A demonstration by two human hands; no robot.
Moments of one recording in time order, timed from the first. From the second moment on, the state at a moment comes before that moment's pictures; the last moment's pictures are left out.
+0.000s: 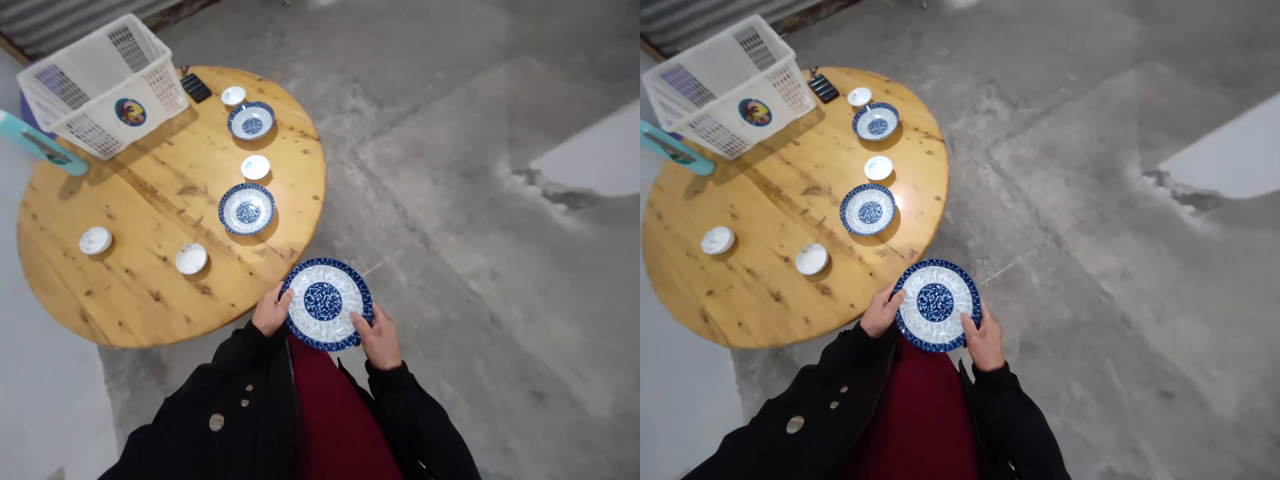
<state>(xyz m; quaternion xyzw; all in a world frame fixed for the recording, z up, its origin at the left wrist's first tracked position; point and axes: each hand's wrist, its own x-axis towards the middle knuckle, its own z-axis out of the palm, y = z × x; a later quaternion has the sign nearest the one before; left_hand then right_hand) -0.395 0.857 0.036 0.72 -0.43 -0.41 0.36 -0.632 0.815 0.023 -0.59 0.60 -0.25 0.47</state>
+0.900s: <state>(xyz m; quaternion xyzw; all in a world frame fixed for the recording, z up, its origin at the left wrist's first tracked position) -0.249 0.732 0.026 0.95 -0.11 -0.18 0.24 -0.364 0.526 0.001 -0.85 0.29 -0.03 0.44</state>
